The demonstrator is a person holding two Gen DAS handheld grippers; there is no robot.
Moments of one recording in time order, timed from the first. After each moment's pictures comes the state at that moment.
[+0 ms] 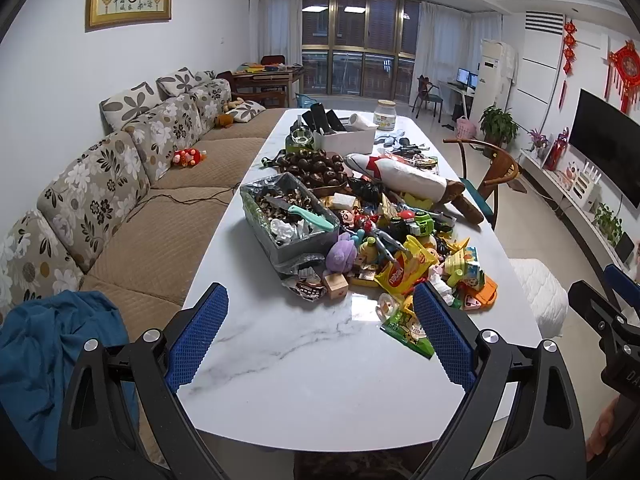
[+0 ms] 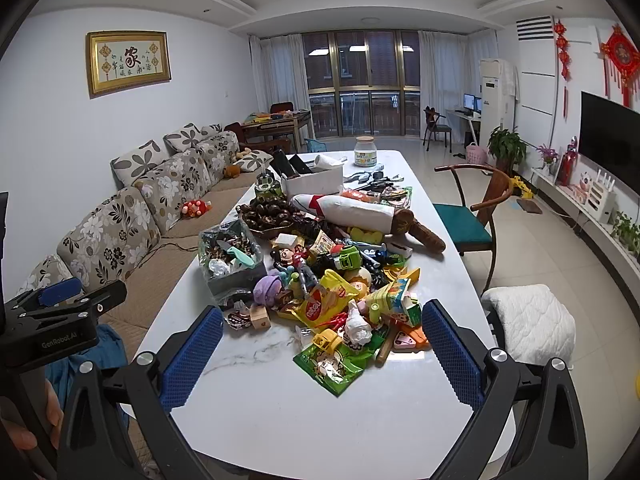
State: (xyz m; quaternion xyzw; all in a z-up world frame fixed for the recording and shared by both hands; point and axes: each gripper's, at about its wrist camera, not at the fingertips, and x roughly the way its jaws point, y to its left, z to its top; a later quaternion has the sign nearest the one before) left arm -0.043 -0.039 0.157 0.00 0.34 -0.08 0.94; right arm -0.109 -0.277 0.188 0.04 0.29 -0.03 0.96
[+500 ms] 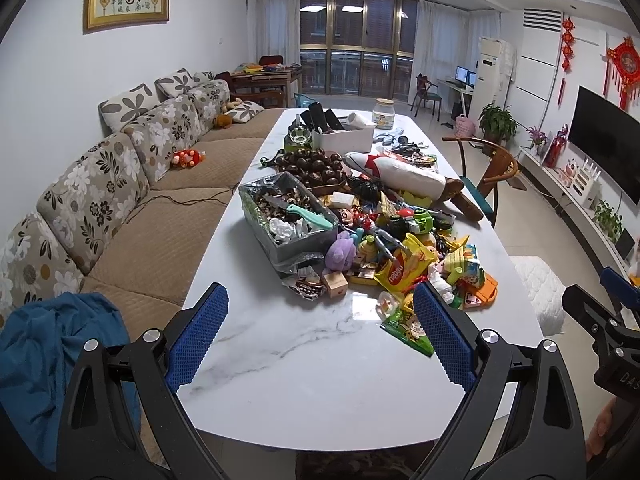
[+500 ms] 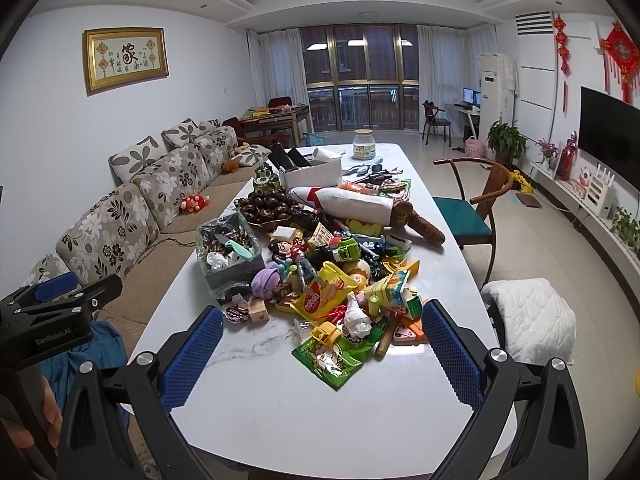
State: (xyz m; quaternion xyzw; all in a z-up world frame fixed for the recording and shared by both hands) left arm -0.043 -0.036 0.156 0.01 0.35 -0.09 0.93; right arm -0.115 -0.280 0.175 0.05 0.30 -0.03 0.95
